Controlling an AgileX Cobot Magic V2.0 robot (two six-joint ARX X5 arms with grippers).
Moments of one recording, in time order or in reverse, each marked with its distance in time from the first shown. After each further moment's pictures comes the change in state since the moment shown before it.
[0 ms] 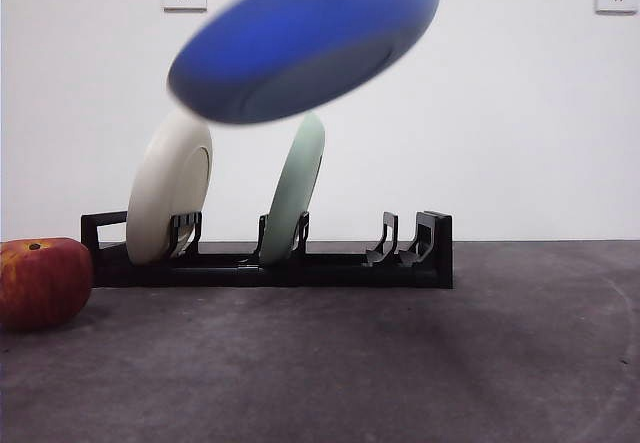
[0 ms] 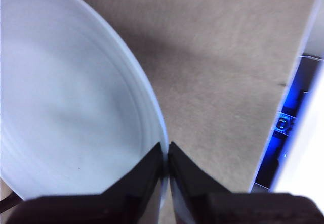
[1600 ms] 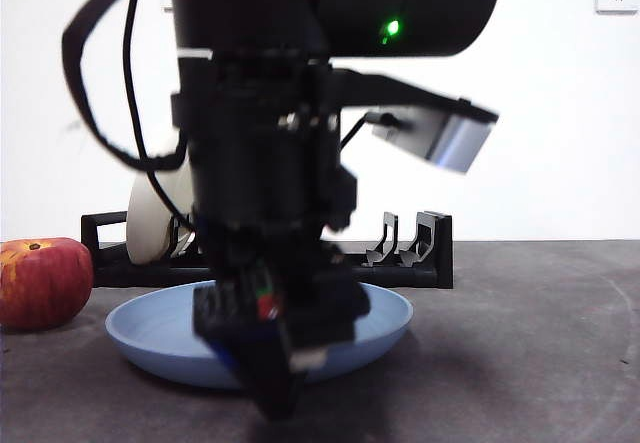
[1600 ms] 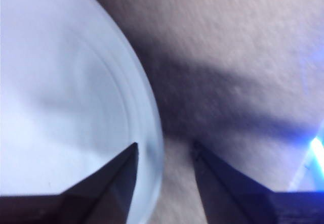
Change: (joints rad) left arm -0.010 0.126 -0.554 0.467 -0.028 0.010; right arm 0.000 0.000 0.000 0.031 0.006 0.008
